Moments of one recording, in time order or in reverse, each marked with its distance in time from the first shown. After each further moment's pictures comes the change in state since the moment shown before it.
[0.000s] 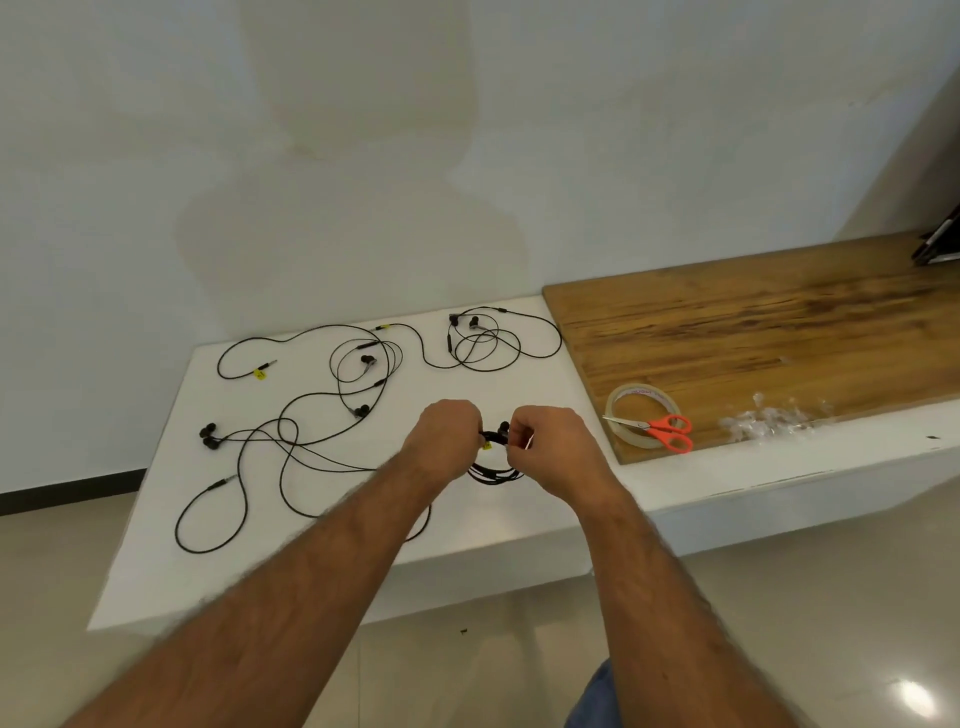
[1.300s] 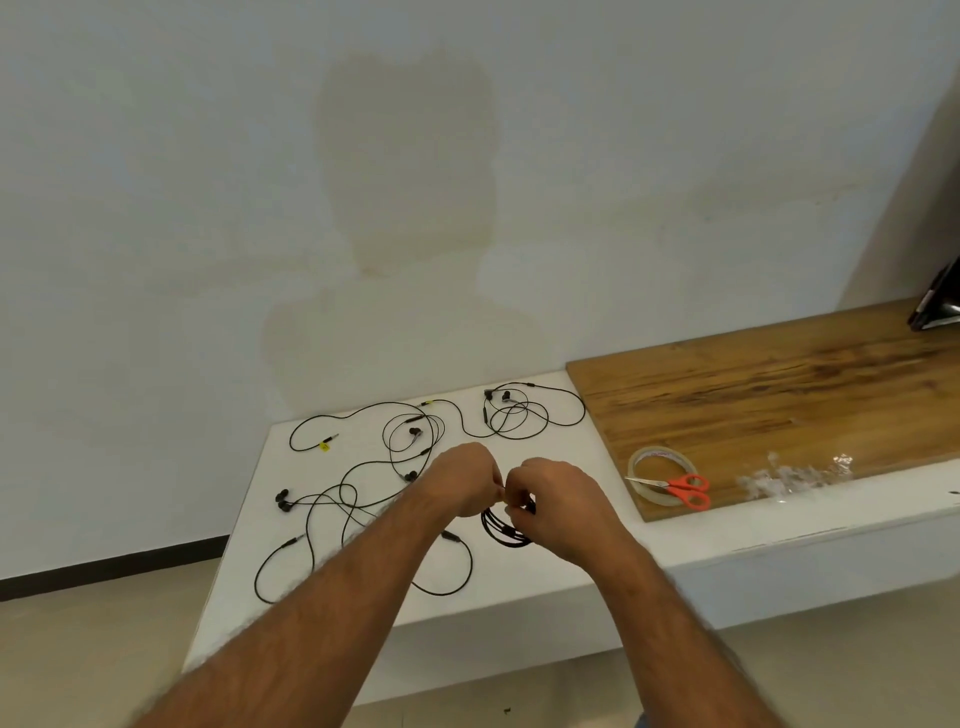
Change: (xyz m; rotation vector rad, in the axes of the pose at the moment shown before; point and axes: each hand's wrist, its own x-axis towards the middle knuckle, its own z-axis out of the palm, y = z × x) left_hand -0.077 0.011 -0.087 -0.132 -0.087 -0.043; right_hand -0.043 -0.061 -0.032 -0.163 0.070 -0.345
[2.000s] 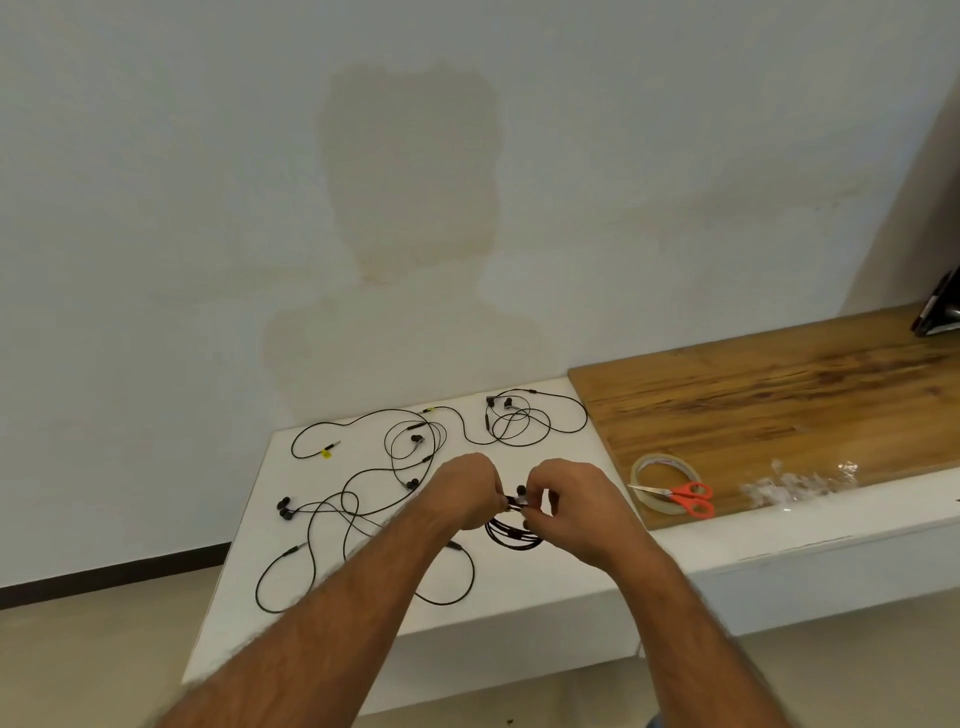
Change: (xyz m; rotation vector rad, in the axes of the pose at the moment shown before) left_hand 0.004 0.000 0.006 0.034 0.039 -0.015; right_hand -0.003 0.015 -0.011 0.122 0.004 0.063
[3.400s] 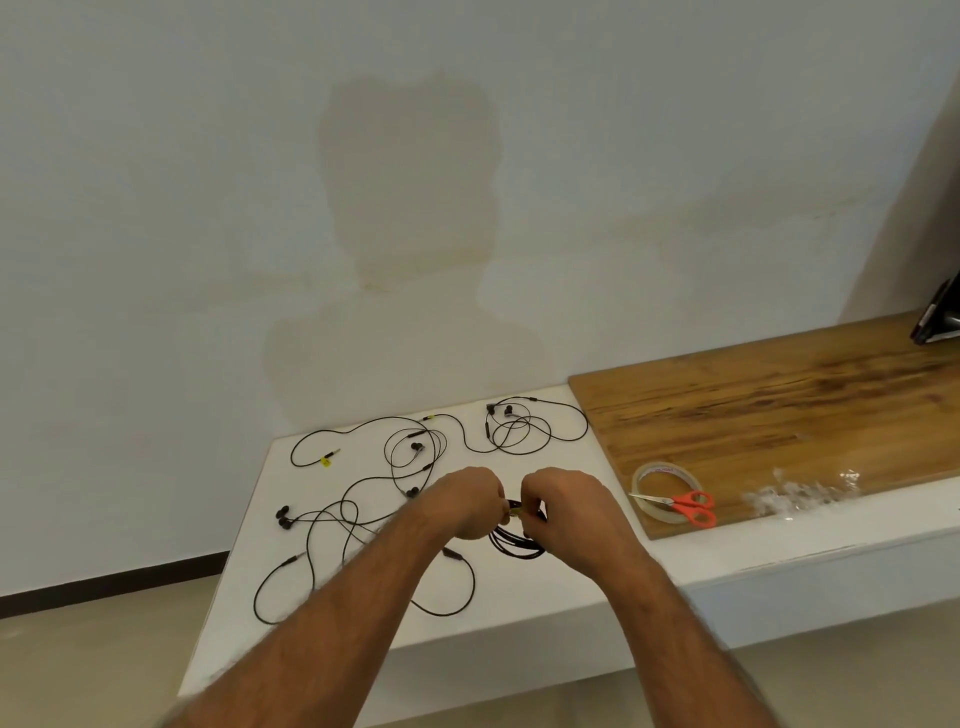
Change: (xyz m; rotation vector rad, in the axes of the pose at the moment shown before) left_hand -0.009 0.004 -0.010 0.016 -0.126 0.016; right_hand 0.007 -0.009 0.004 -0.173 0.035 -0.035
